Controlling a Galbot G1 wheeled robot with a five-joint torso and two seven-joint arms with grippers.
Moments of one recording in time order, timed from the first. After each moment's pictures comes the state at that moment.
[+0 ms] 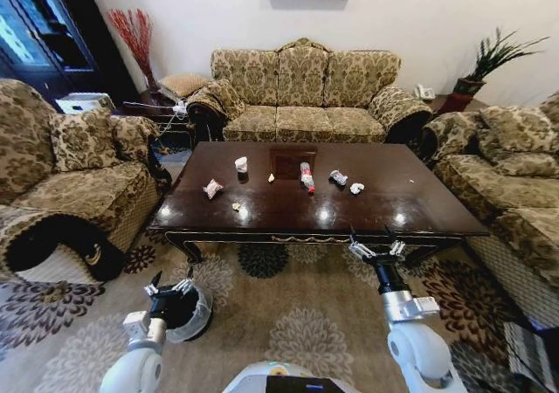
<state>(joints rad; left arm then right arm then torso) 1.73 -1.42 -0.81 -1.99 -0.28 0.08 0.03 -1.57 1.33 0.60 2.12 0.27 0.21 -0.05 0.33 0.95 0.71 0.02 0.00</state>
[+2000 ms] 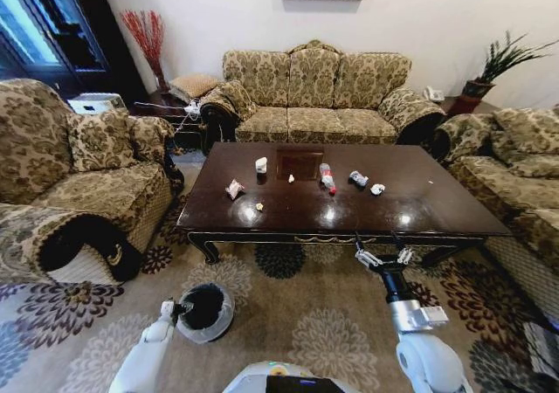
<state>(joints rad) 0.97 -1.24 -0.66 -0.62 -0.01 0.02 0.11 -1.65 1.30 0.66 2.15 0.24 0.21 -0.04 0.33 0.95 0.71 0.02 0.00</state>
